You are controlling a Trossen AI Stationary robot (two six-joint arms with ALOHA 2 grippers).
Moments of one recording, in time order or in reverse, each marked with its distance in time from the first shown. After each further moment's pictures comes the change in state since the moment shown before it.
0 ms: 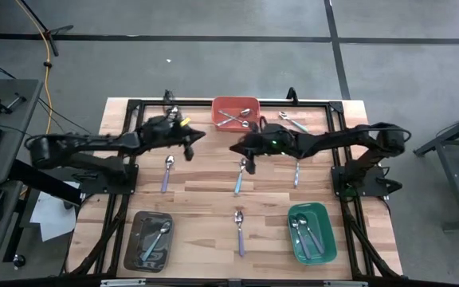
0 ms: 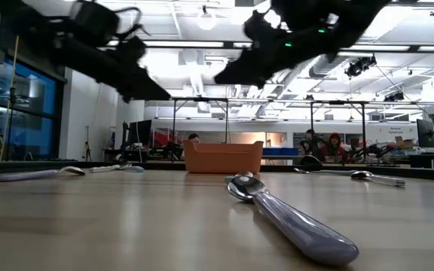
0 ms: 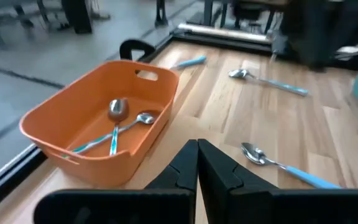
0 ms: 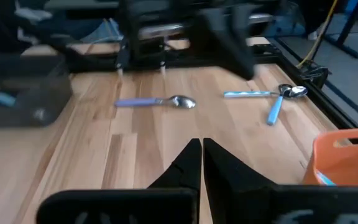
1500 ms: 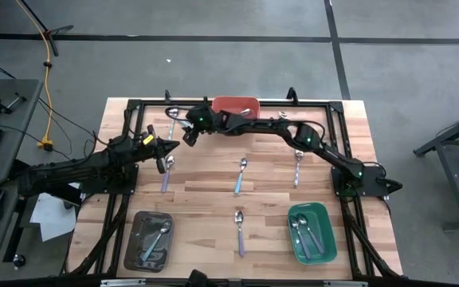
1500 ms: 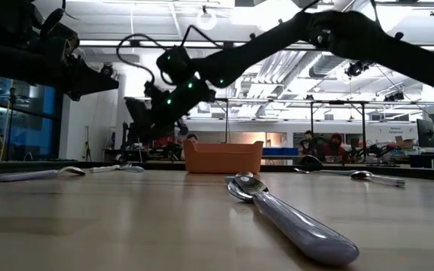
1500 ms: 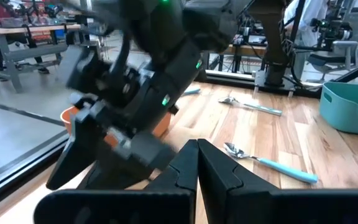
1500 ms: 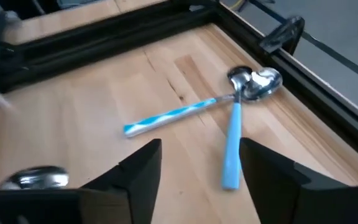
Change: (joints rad) left arm -0.072 -0.831 -0.356 -0.256 -0.085 -0.027; right arm -0.138 0.975 1.298 -0.538 0.144 0.156
